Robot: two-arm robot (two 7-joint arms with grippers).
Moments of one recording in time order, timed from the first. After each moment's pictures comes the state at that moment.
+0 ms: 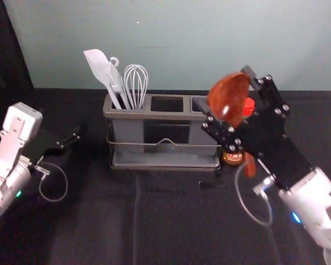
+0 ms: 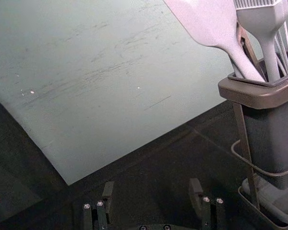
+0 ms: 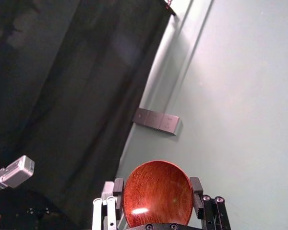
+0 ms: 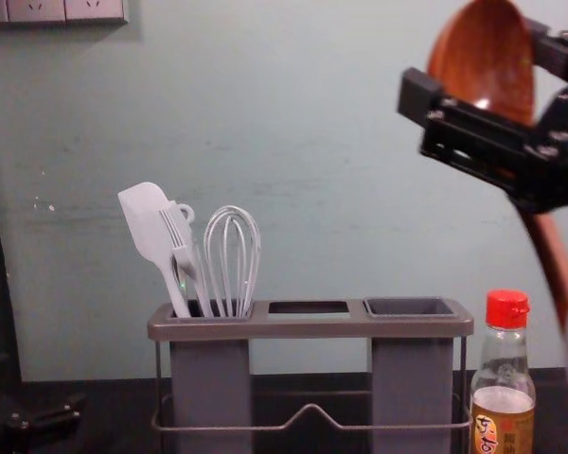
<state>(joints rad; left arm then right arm) -0.20 0.60 0.45 -1.41 -0.25 -0.12 0.03 -0.16 0.30 -0.21 -1.96 -0.05 -0.48 0.27</state>
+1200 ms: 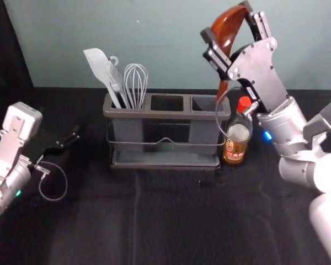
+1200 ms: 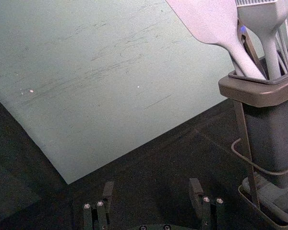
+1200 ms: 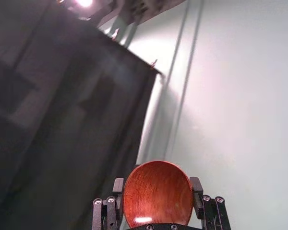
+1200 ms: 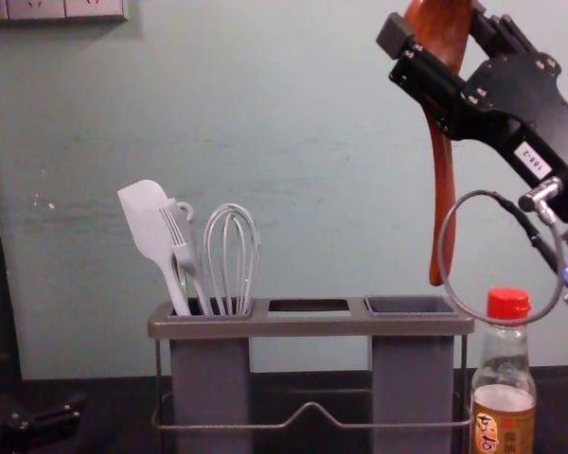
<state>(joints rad) -0.20 0.60 0.45 -1.41 -0.25 -0.12 0.03 0.41 0.18 -0.29 -1.24 0.45 -0.88 0.65</state>
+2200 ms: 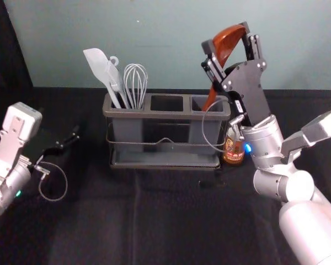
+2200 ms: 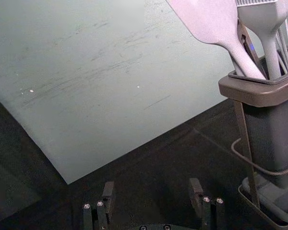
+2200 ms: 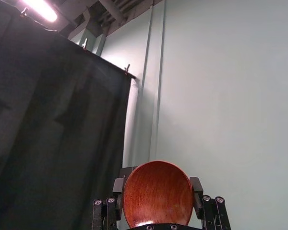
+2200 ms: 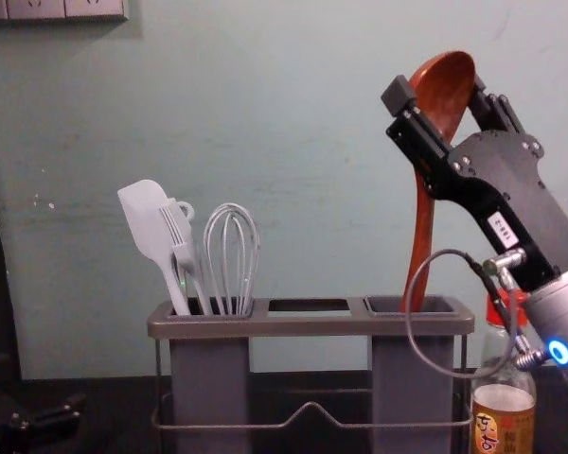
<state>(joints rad) -0.20 0.60 0.45 -1.41 -0.25 -0.12 0.03 0.48 0.04 -0.25 -0.93 0.66 -1.03 0.83</state>
